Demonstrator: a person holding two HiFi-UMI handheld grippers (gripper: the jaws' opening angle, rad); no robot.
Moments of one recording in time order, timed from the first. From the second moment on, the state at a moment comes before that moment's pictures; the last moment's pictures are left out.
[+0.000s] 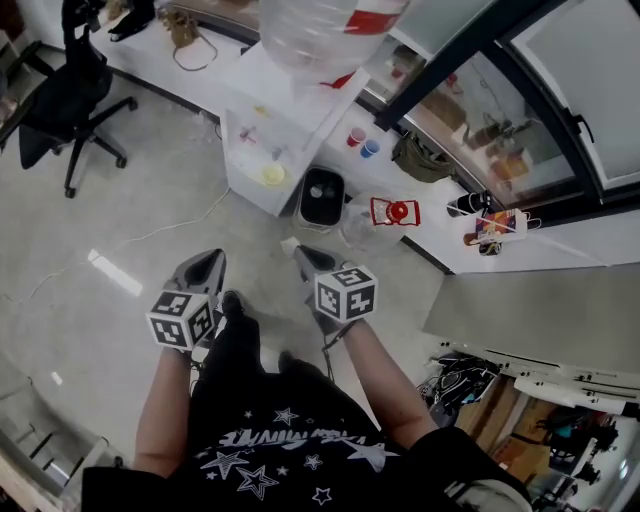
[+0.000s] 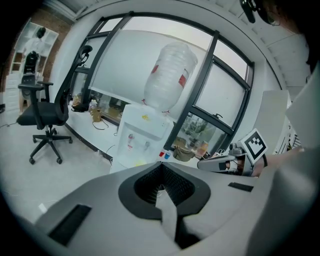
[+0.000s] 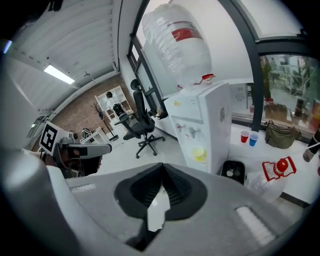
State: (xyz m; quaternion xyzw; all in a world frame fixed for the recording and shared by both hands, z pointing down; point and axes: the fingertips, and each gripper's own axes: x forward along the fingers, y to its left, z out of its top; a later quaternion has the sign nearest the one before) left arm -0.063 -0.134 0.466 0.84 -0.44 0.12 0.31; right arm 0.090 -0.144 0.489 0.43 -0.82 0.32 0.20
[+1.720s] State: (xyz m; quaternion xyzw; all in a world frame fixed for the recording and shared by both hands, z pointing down) left arm -0.114 -0.283 0.626 0.82 -0.41 0.15 0.36; right arm 0.073 -0.312 0.638 0.52 -0.75 0.36 0.20
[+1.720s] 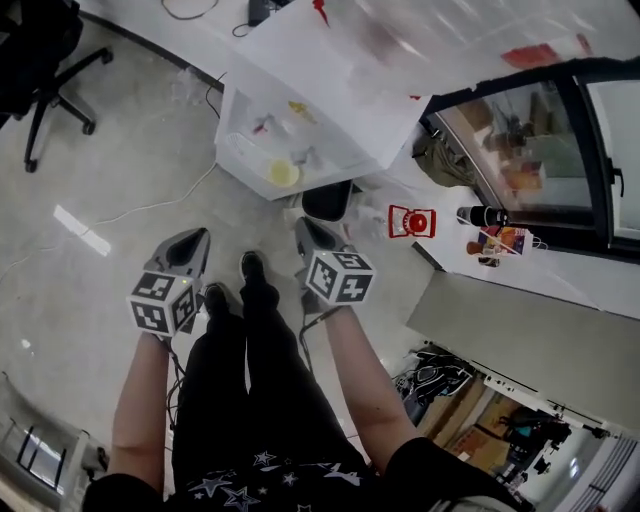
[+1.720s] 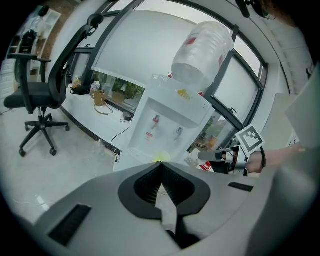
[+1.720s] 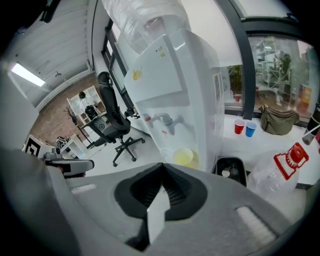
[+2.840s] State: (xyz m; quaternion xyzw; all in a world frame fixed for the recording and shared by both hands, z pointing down) left arm -0.106 -0.352 0.685 0.83 -0.41 0.14 0.35; right arm 0.065 -0.420 0.713 0.54 -0.73 0.38 0.17
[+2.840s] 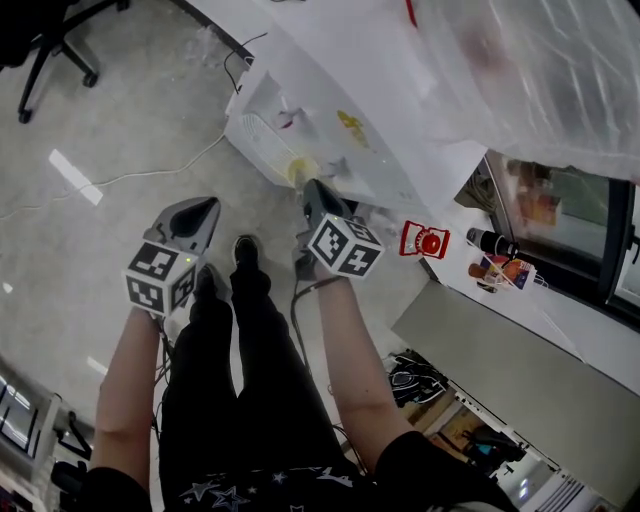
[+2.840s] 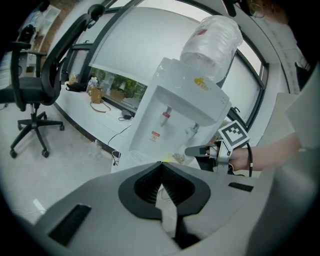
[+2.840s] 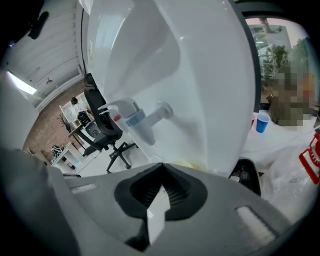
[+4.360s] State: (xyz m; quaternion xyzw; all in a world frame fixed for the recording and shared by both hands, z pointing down) left arm -0.111 -0.366 0.700 0.82 -0.42 0.14 0.37; right arm 0.063 -0.434 0.752 0.56 -0.72 0.32 0.26
